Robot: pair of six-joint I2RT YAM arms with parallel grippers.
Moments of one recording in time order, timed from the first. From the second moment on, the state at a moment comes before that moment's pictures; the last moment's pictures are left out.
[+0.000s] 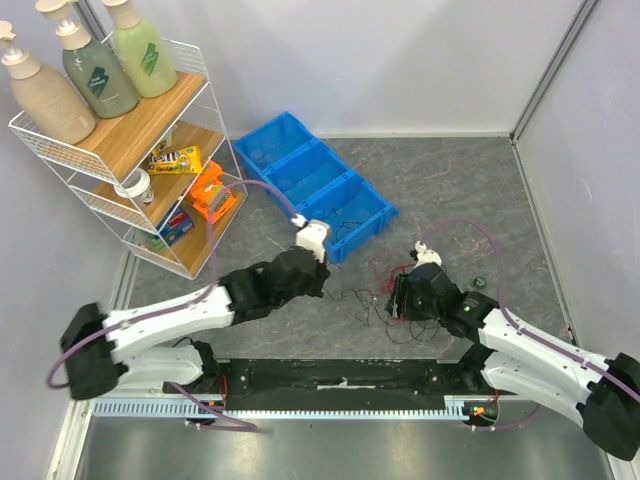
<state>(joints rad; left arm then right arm) -1.07 1.23 0.79 -0.23 -0.34 -0.47 0.75 0.85 0.41 -0.40 0.10 0.71</state>
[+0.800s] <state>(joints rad) -1.07 0.95 1.03 -0.35 -0.53 -0.24 0.75 0.84 0.62 -0.52 0.19 0.67</state>
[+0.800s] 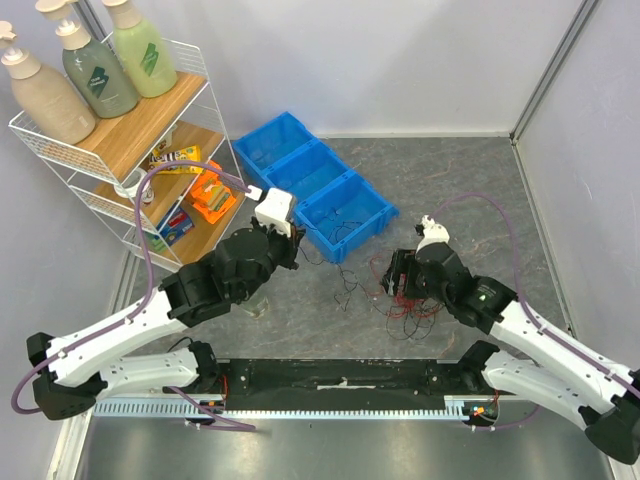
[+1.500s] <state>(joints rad) -1.07 0.88 1.03 -0.37 -0.56 -0.22 0.75 0.90 0.53 -0.63 0.15 0.98</state>
